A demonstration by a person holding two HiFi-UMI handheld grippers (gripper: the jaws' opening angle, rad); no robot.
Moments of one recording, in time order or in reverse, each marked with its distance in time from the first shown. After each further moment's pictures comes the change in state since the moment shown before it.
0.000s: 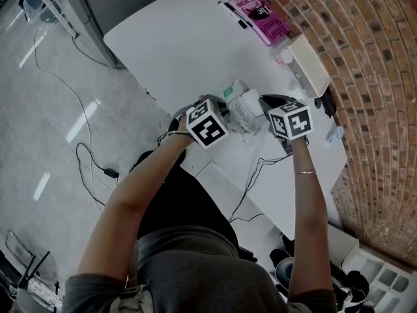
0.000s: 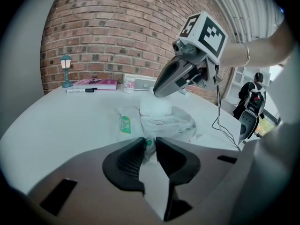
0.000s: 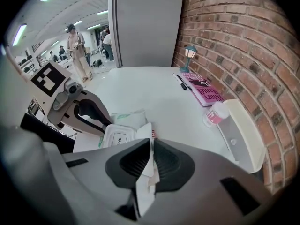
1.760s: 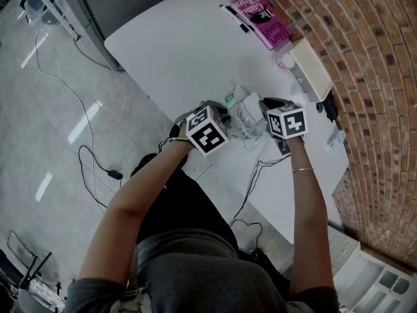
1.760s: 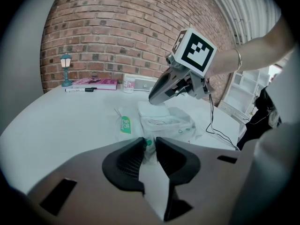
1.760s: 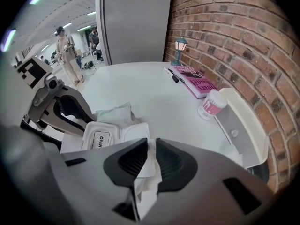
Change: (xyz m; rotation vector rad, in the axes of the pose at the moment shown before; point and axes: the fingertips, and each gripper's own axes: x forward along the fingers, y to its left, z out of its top) left arm -0.001 -0.001 -0.001 -0.009 -0.008 -0.015; right arm 0.026 -0.023 -0.010 0.079 0.005 -0.067
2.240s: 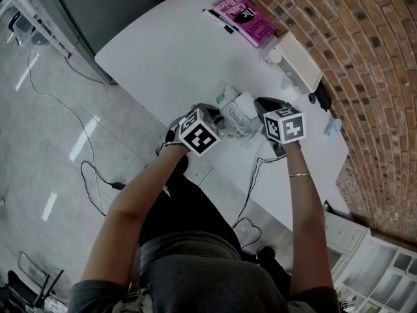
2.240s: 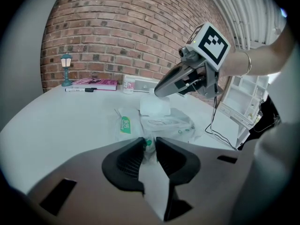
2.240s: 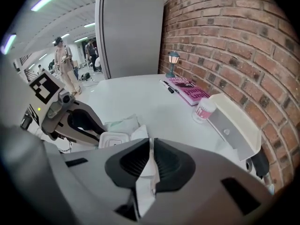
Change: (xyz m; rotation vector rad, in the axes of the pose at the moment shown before) left arm -0.002 0.001 -0.001 -0.007 -0.011 -0.011; right arm -0.031 0.013 0.007 0.080 -0.117 -0.010
